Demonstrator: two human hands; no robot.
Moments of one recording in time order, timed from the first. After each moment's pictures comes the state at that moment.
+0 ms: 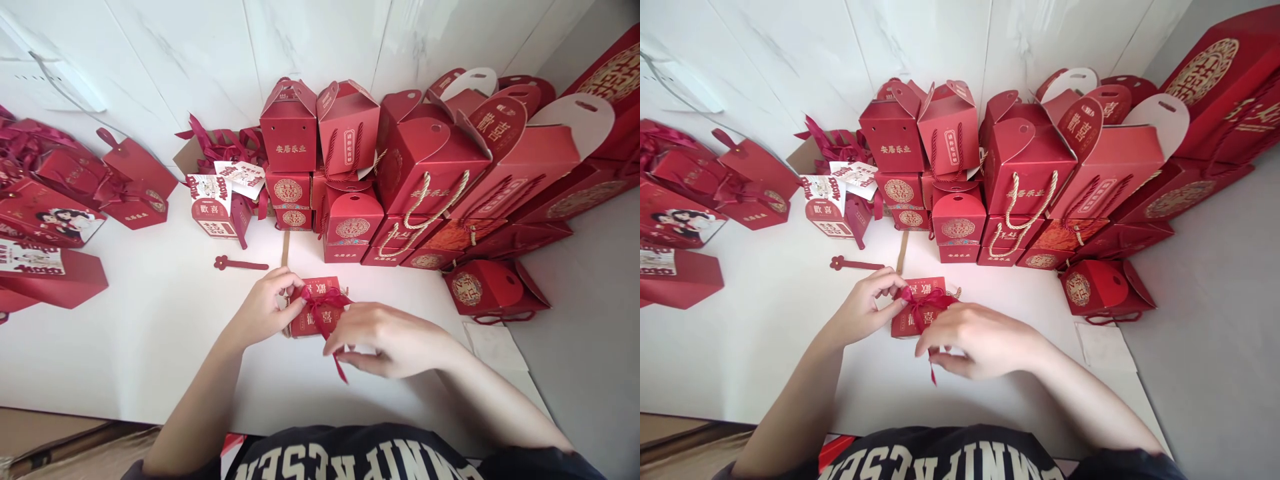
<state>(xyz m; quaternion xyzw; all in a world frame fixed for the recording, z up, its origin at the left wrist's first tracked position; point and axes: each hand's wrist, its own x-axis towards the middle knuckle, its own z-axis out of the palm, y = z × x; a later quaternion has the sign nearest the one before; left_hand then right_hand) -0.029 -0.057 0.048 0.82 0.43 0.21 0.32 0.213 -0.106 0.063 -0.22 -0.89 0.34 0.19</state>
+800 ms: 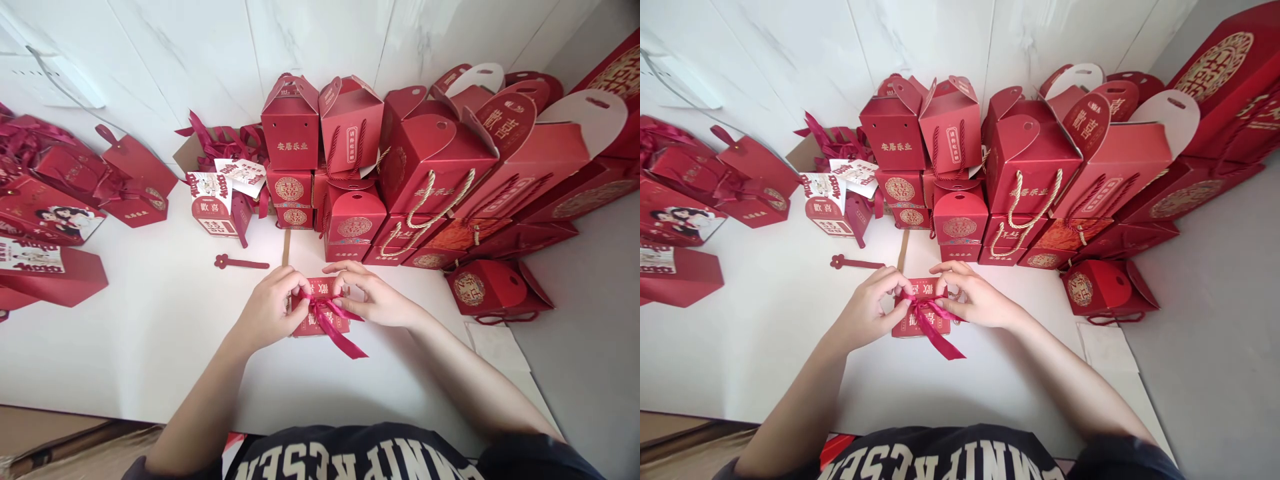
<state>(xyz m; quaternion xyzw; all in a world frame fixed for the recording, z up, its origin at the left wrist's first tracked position) -0.022 -0.064 0.049 0.84 0.42 0.23 0.26 0.217 -0.070 0.025 -0.37 -0.78 0.40 0.30</state>
